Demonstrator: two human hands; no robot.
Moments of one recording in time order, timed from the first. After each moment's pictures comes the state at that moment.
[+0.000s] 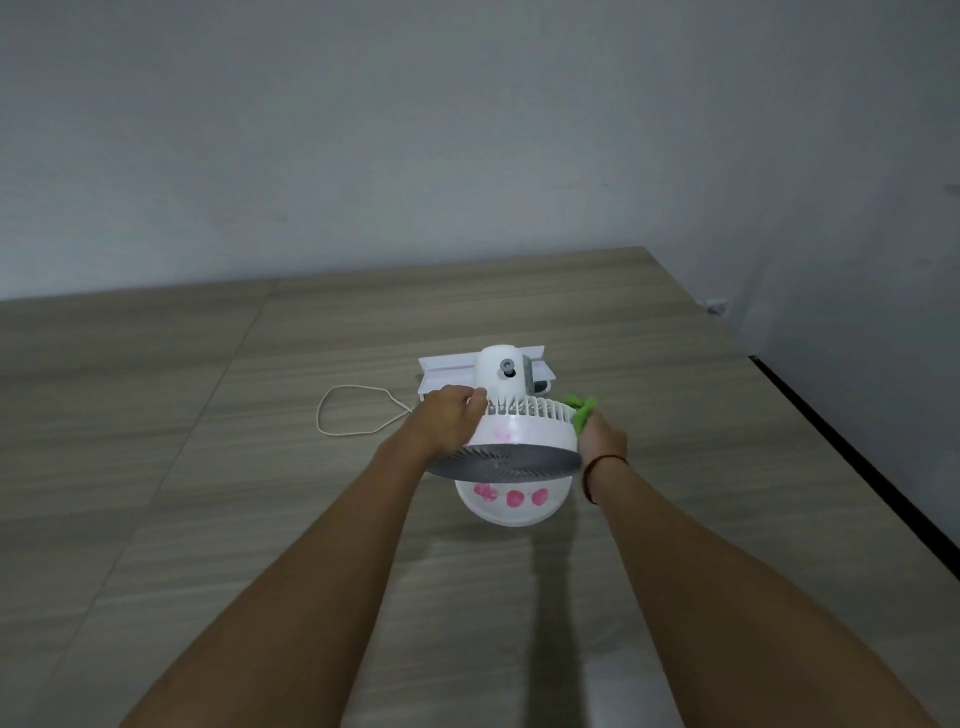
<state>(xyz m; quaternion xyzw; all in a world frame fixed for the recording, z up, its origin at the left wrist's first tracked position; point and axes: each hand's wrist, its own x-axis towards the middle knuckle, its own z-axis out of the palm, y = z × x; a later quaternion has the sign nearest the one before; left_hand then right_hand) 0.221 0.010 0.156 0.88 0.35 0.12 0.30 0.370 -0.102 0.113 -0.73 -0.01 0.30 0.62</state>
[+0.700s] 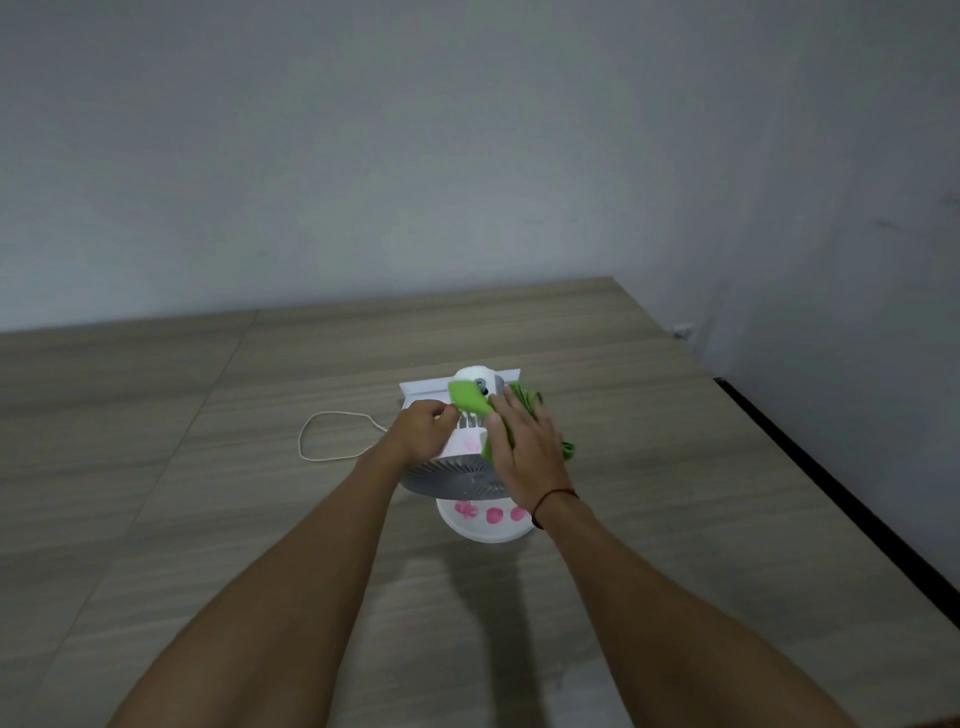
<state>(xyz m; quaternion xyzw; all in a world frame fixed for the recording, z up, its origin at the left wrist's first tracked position) 0.219 0.011 0.161 0.85 0.38 0.14 0.33 0.318 -0.112 0.131 -0.80 -0.47 0.05 0.38</state>
